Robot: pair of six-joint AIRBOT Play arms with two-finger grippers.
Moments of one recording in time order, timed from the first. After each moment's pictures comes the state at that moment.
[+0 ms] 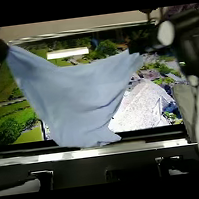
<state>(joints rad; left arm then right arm) 0.08 -1.52 1.71 1.41 -0.77 -1.88 0.30 -1.50 1.83 -1.76 1.20 1.73</state>
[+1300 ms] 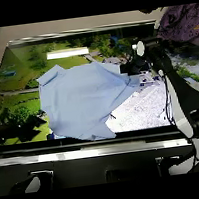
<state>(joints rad) 0.29 -0.90 0.58 1.00 -1.11 -1.73 0.23 -1.75 1.83 -1.55 1.33 1.76</state>
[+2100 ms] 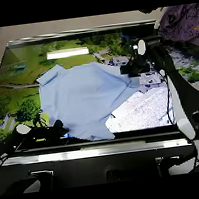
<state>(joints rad) -0.03 -1.12 0.46 0.76 -0.85 -1.73 0.23 -1.72 1.83 -1.53 1.39 1.77</state>
